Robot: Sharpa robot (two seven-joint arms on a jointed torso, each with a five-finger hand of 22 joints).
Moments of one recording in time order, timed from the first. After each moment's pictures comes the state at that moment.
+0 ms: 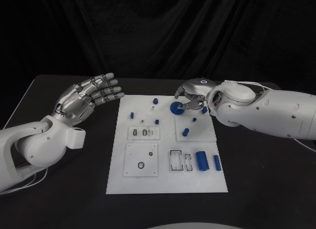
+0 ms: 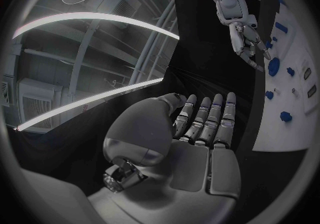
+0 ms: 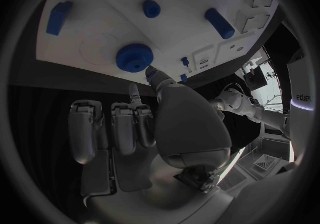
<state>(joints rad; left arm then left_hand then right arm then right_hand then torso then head) 1.35 -1.03 -0.21 1.63 0.06 0.09 0.68 1.28 0.19 0.31 0.10 0.58 0.54 0.15 0.19 0.07 0.32 0.28 0.51 0.08 0.39 0.28 0.48 0.09 0.09 0.43 0.29 0.30 0.14 1.45 -0.76 -0.24 1.42 -1.55 -0.30 -0.14 1.31 -0.07 0.21 0.08 0.23 0.76 0.14 0.18 0.29 1.47 0.04 1.57 1.31 1.47 -0.03 1.57 1.31 0.02 1.47 0.08 1.52 1.31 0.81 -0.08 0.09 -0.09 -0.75</state>
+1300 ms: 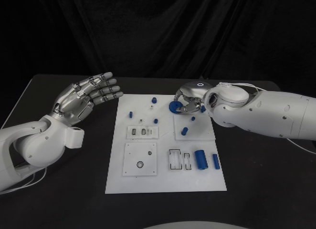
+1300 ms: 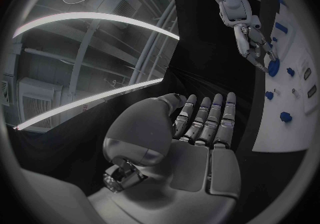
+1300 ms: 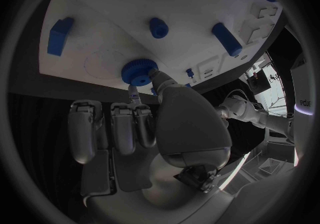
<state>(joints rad) 1.35 -1.02 -0.21 1.62 0.06 0.11 0.68 1.27 0.19 0.32 0.10 0.58 0.54 0.15 0.19 0.07 0.32 0.28 0.51 0.08 0.39 0.28 0.48 0.09 0.09 0.43 0.29 0.30 0.14 1.42 -0.73 -0.24 1.39 -1.57 -0.26 -0.17 1.29 -0.07 0.20 0.10 0.24 0.77 0.15 0.14 0.25 1.47 0.05 1.57 1.31 1.47 -0.02 1.57 1.31 0.02 1.47 0.09 1.52 1.31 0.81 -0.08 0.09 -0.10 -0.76</state>
